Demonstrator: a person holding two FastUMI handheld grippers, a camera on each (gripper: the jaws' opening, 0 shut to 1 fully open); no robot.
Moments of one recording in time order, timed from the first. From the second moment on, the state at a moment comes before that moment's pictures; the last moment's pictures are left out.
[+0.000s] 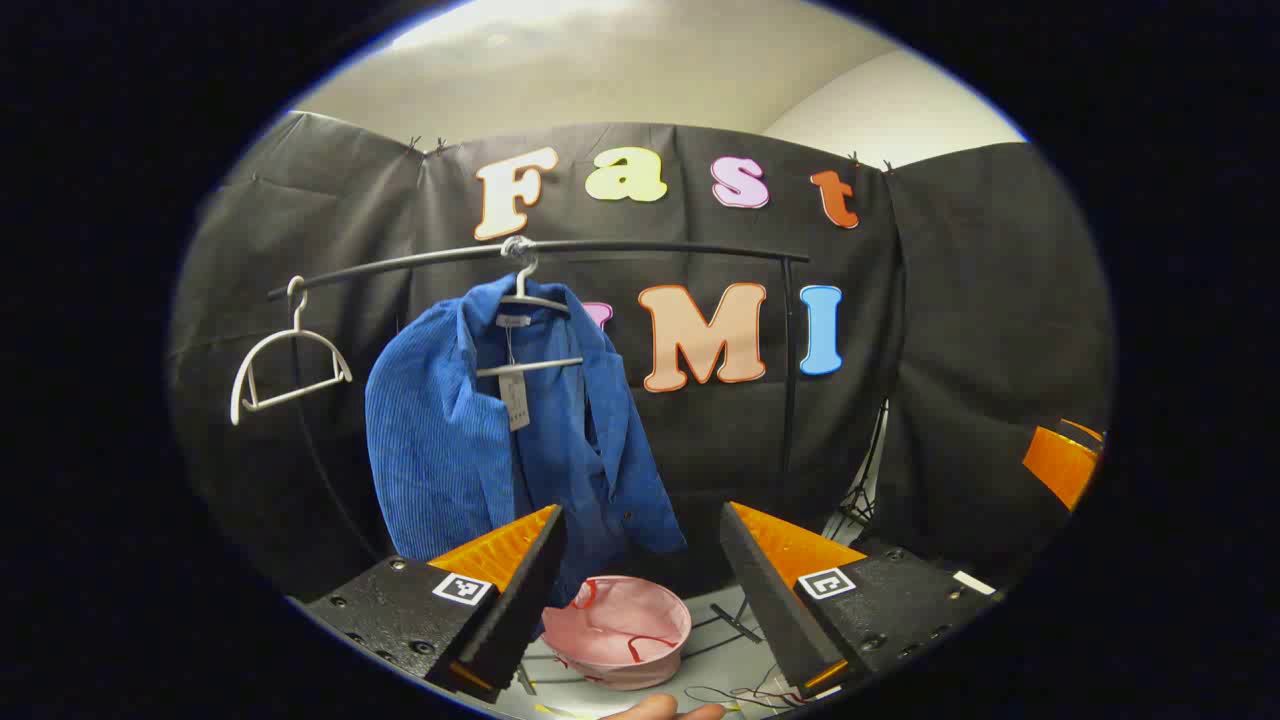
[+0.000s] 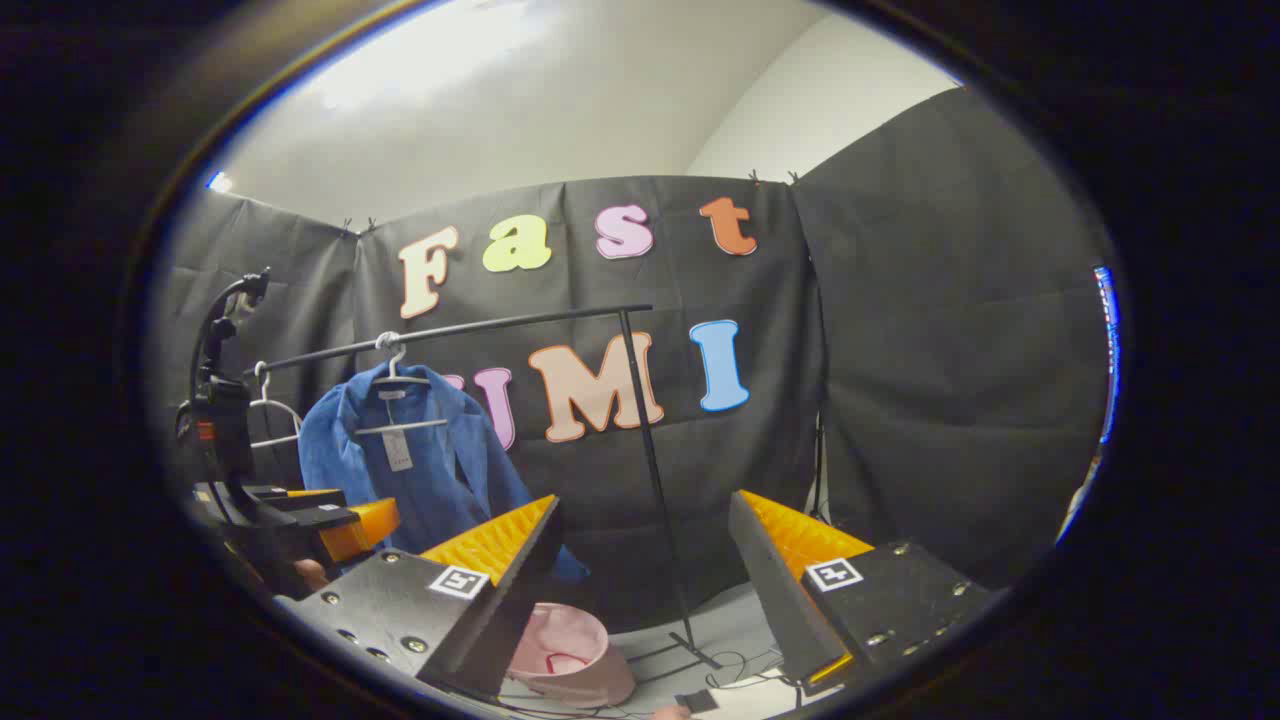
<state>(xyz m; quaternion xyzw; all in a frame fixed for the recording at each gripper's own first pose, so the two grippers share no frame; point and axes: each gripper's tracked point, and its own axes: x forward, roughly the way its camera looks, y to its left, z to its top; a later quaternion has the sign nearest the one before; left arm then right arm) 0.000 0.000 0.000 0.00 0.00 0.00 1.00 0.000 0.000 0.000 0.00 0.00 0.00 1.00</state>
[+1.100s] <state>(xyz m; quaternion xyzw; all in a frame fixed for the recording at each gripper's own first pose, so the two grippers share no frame) 0.050 0.054 0.036 -0.01 0.00 0.02 1.00 0.072 0.049 0.011 -0.03 0.00 0.01 1.00</state>
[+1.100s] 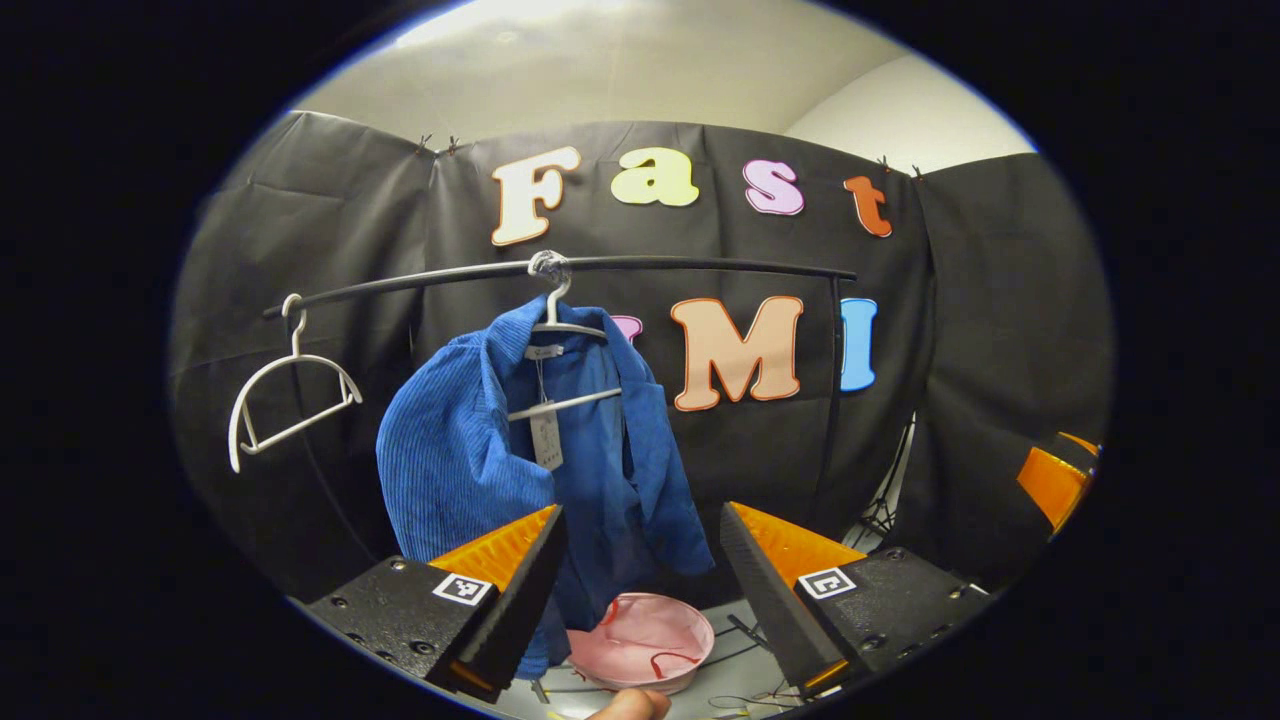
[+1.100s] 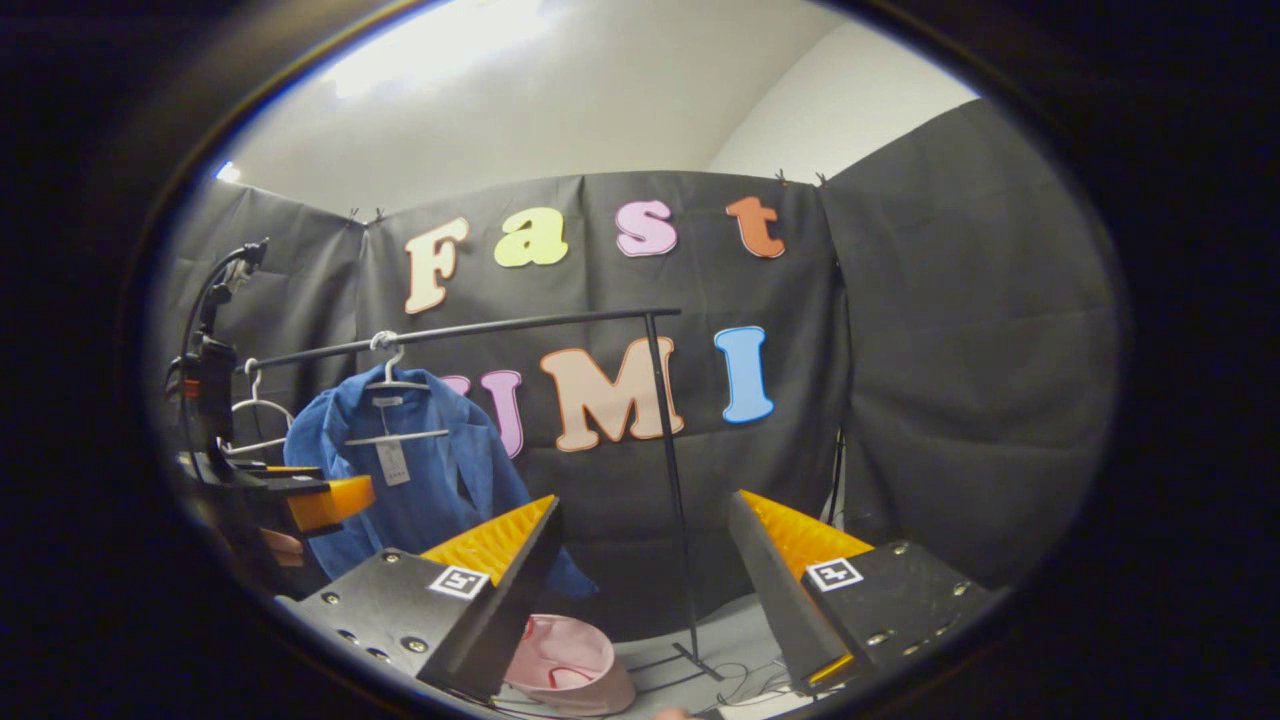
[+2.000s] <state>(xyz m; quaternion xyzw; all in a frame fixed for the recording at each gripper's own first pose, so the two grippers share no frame) 0.108 0.150 -0.024 0.00 0.03 0.09 0.99 0.262 0.229 -0.092 -0.04 0.09 0.16 0.98</state>
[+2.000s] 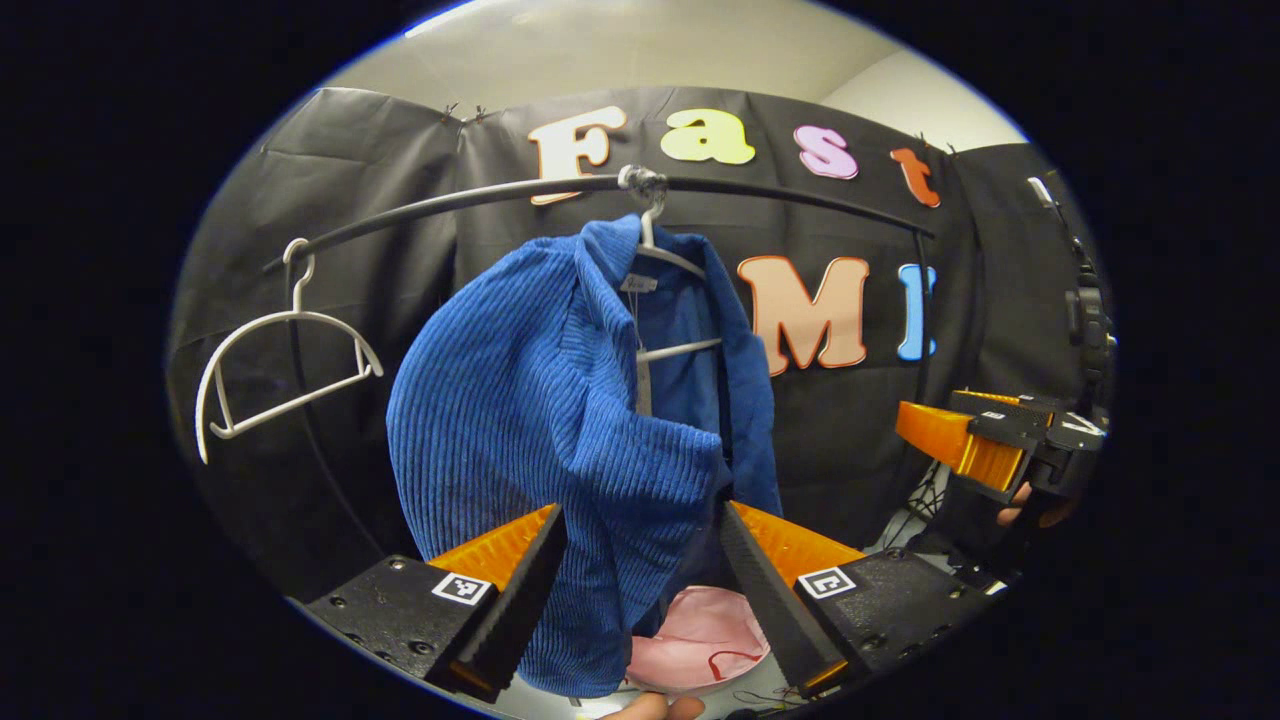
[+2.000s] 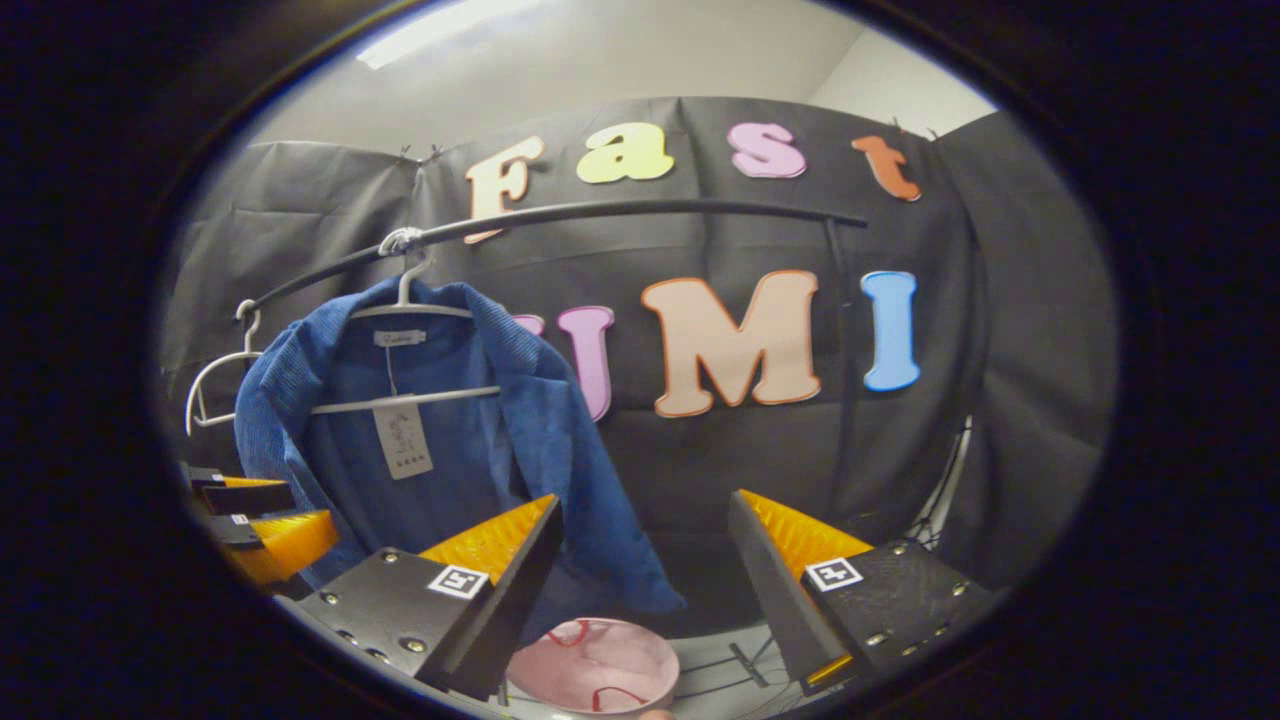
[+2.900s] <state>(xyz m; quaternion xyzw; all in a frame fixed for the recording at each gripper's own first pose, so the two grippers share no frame) 0.139 0.242 -0.004 0.01 0.00 0.36 0.93 0.380 0.377 -0.124 -0.01 0.10 0.33 0.94</state>
